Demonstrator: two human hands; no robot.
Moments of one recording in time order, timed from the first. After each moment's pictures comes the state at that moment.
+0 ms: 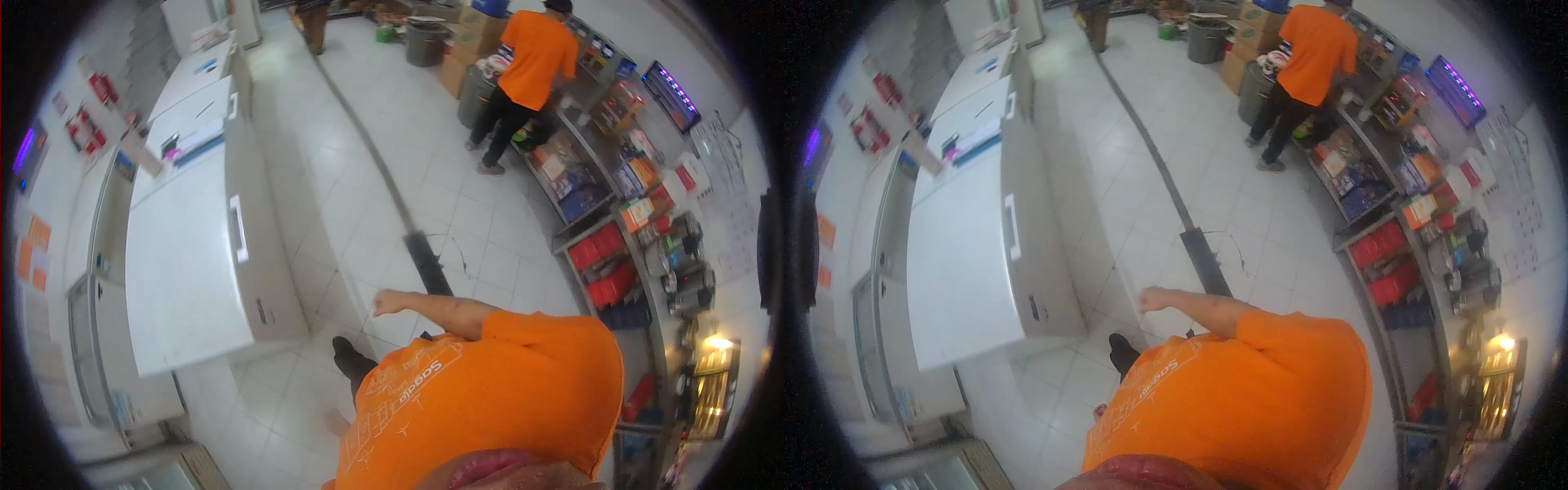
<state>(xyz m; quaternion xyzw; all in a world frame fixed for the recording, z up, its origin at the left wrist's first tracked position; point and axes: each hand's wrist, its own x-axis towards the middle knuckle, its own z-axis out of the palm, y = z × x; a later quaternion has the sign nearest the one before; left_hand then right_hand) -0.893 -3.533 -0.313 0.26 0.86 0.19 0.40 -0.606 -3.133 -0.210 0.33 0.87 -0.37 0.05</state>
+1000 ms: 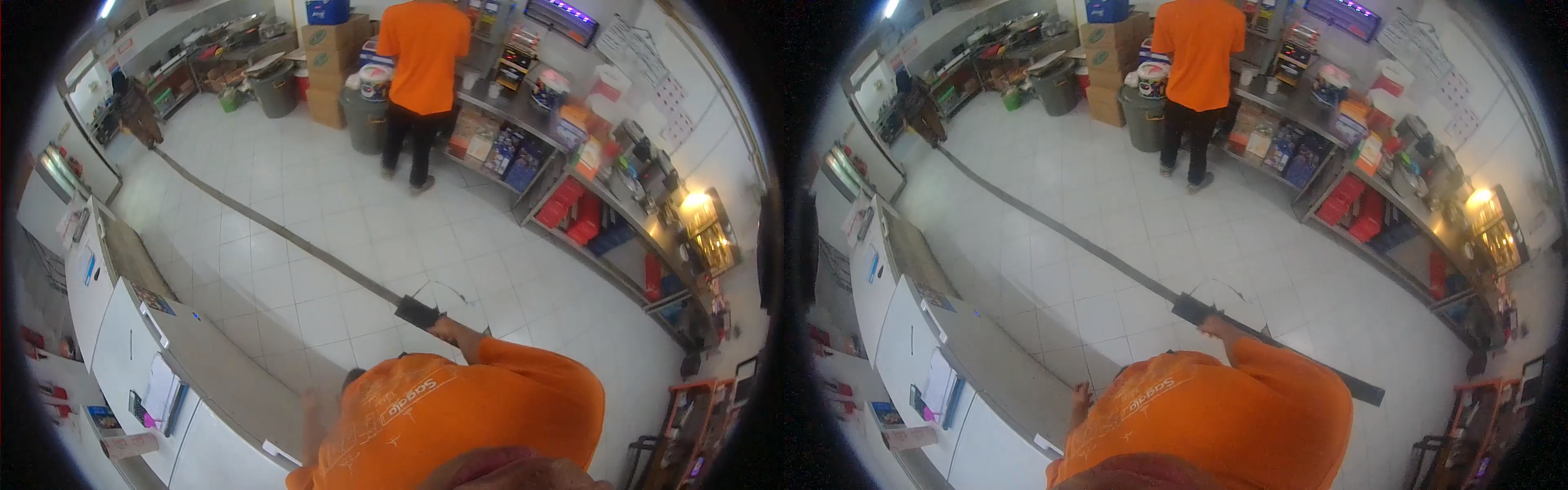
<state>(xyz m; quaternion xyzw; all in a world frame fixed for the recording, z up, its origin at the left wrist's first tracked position) -0.976 -2.690 -0.312 0.42 0.71 0.07 0.56 -0.446 -2.854 -0.234 0.78 0.31 -0.52 -0.17</state>
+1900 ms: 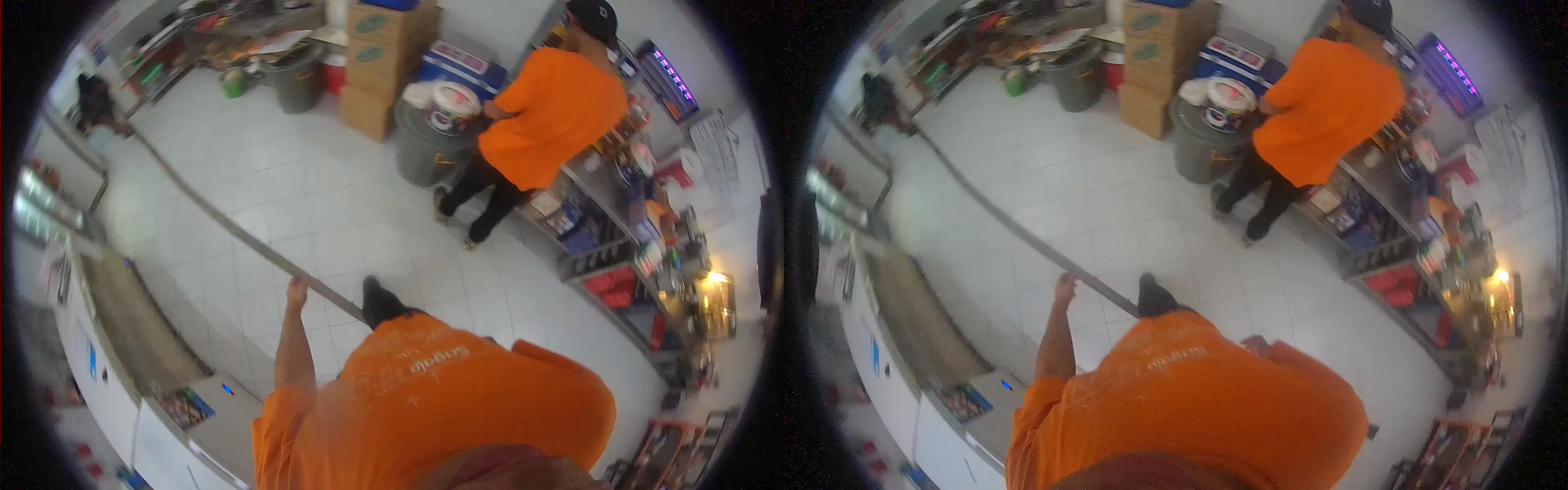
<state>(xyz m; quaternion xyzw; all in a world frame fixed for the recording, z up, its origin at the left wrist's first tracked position) -0.598 -1.786 -0.262 0.61 0.54 0.17 0.54 -0.204 -2.428 -0.426 0.72 0.60 -0.34 0.08</state>
